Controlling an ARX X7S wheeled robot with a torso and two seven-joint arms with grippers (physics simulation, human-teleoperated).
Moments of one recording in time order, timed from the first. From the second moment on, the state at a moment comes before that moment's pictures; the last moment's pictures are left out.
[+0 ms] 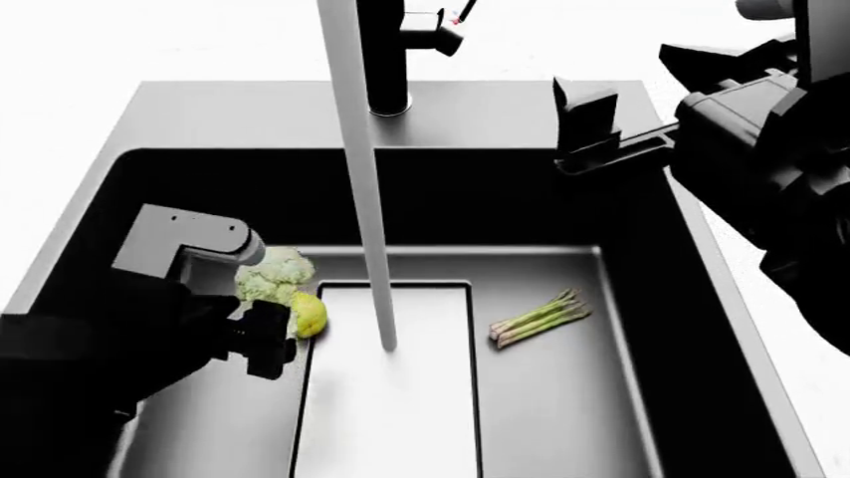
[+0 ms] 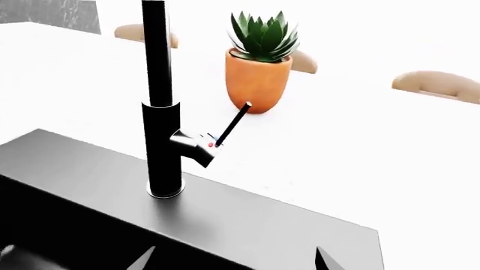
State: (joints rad) left arm -0.83 -0.79 0.27 0.30 -1.80 -1.26 -0.87; right arm 1.25 0.67 -0.20 -0.47 1.62 1.25 0.80
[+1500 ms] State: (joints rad) left arm -0.88 -0.83 0.16 0.44 -1.81 -1.15 -0.82; right arm 1.75 0.65 -1.31 -0.07 0.60 0.90 -0.81
